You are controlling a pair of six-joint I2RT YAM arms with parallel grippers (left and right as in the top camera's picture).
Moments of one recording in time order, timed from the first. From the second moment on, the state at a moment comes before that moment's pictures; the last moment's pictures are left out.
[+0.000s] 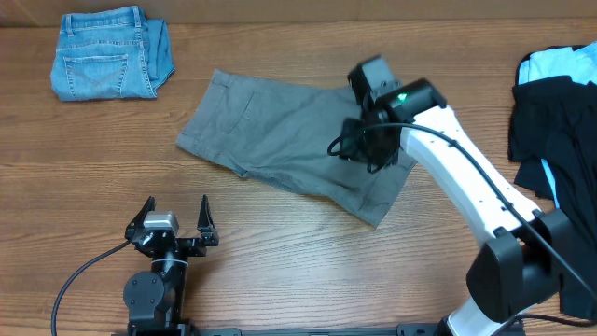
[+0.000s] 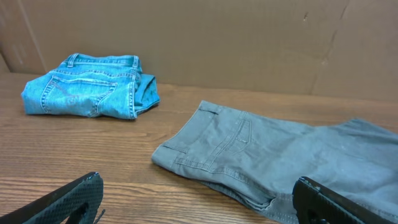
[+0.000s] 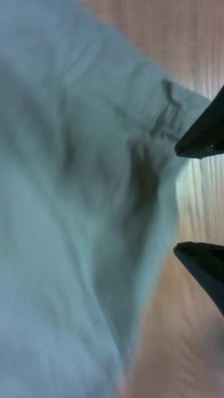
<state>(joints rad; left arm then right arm) 0.04 0.02 0.01 -0.07 0.05 -0.10 0.42 1.80 1.54 -1.12 -0.12 0.61</state>
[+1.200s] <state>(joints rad) 0.04 0.02 0.01 -0.07 0.05 -0.10 0.12 1.78 0.99 -0.83 -0.25 0.87</state>
